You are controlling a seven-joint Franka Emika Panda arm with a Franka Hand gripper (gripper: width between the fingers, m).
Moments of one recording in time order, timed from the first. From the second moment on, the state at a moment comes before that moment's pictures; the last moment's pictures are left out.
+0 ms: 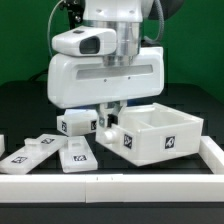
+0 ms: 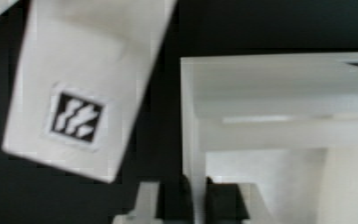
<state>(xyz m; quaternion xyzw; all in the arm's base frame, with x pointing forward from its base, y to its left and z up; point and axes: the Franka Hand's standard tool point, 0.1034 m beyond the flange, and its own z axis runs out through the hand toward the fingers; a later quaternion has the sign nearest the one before) 0.532 -0.014 0.058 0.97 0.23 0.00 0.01</state>
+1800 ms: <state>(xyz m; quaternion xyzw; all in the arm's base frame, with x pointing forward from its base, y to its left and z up) 0.504 0.006 0.047 0.95 -0.32 0.02 -0.04</state>
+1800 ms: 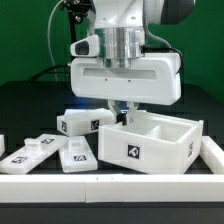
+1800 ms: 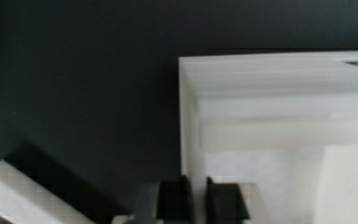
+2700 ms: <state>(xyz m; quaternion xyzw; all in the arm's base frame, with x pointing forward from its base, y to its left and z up) 0.530 0.076 0.036 0.66 -0.74 -0.07 -0.06</state>
